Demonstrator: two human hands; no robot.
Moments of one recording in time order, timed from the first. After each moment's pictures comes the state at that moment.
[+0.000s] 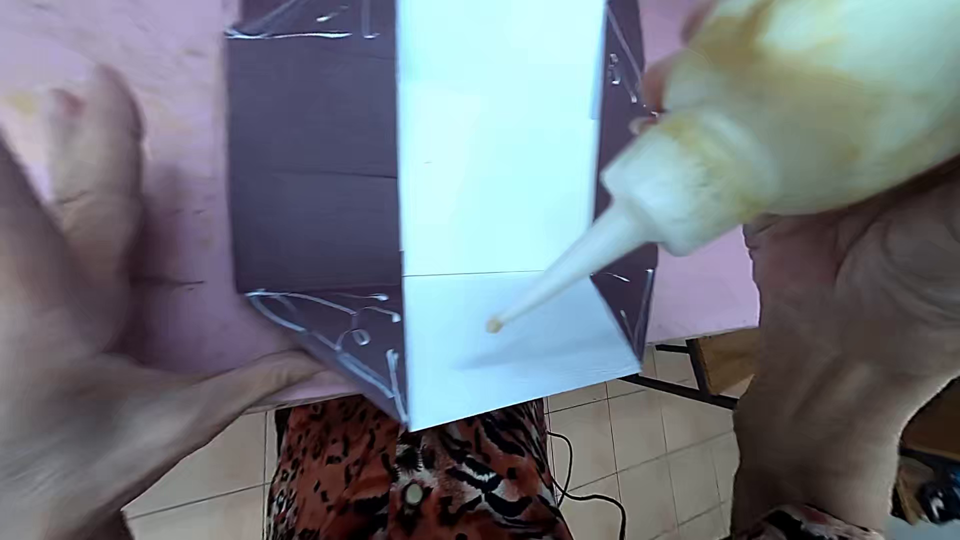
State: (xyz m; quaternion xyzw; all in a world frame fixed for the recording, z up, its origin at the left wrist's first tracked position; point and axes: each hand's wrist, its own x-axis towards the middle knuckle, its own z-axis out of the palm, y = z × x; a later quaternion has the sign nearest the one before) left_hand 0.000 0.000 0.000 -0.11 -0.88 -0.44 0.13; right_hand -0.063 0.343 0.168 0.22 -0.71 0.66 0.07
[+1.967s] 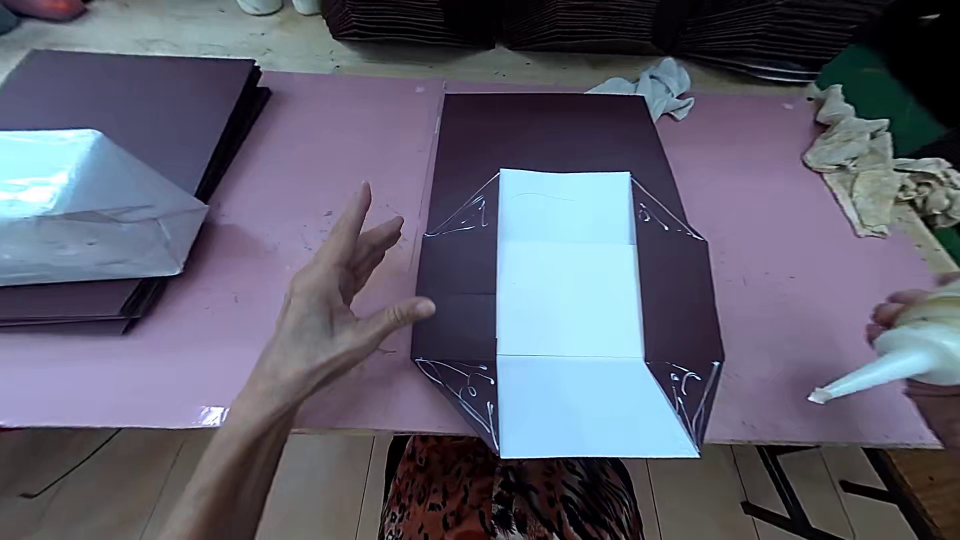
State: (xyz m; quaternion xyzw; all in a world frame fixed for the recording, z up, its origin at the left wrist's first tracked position) left_hand -0.066 0.015 0.090 -0.14 -0.84 -0.51 0.10; right_hand -0.032 0.508 0.113 -0.02 -0.60 0.79 0.13
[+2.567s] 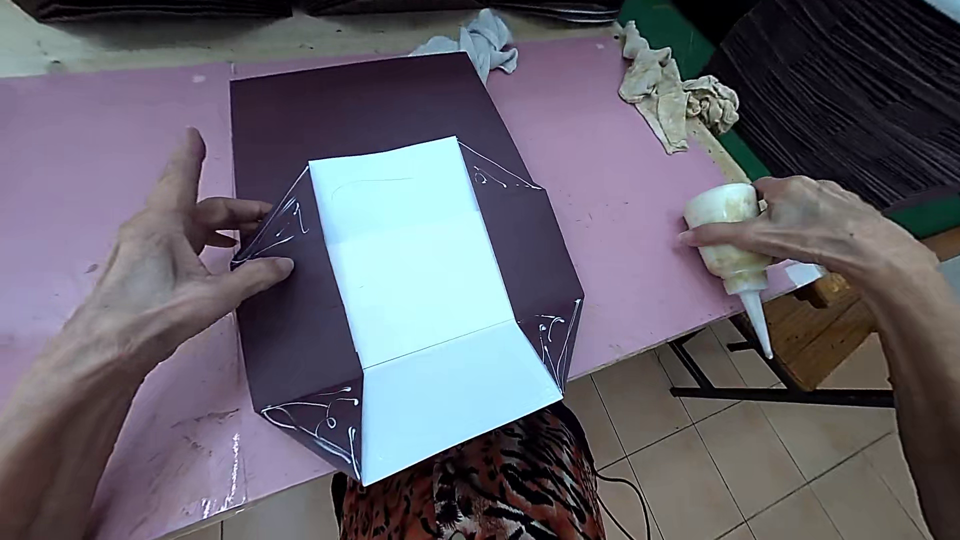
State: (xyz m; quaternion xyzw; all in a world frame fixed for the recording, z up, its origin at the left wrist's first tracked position) left_hand -0.163 0.014 0.075 -0.19 -0.90 -0.39 0.03; right_hand -0.061 0.563 0.158 -0.21 -0.98 0.03 -0.06
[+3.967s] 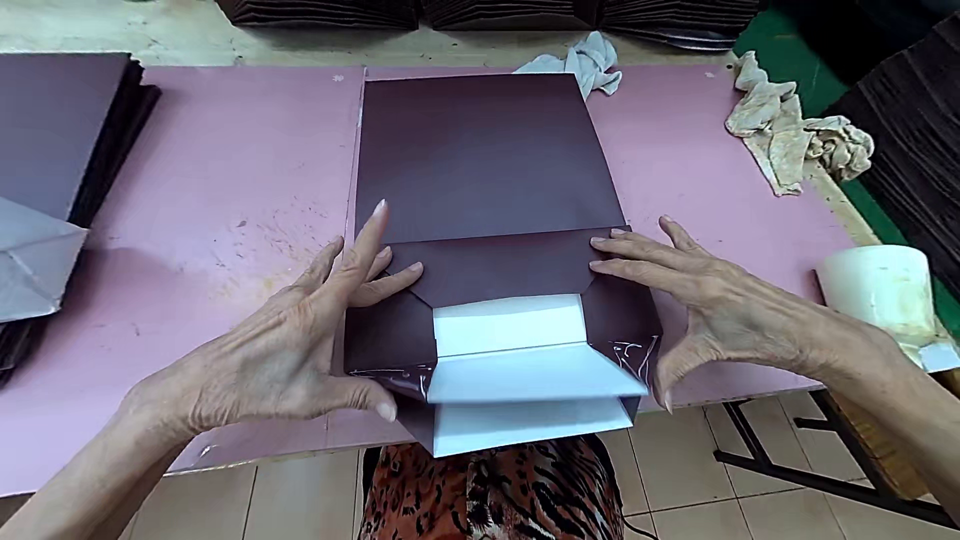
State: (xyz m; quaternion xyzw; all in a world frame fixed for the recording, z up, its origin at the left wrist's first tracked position) left_hand -0.087 0.020 0.094 -0.40 -0.87 -0.28 0.01; right_hand -0.090 0.445 0.119 0.42 -0.89 0.17 0.00
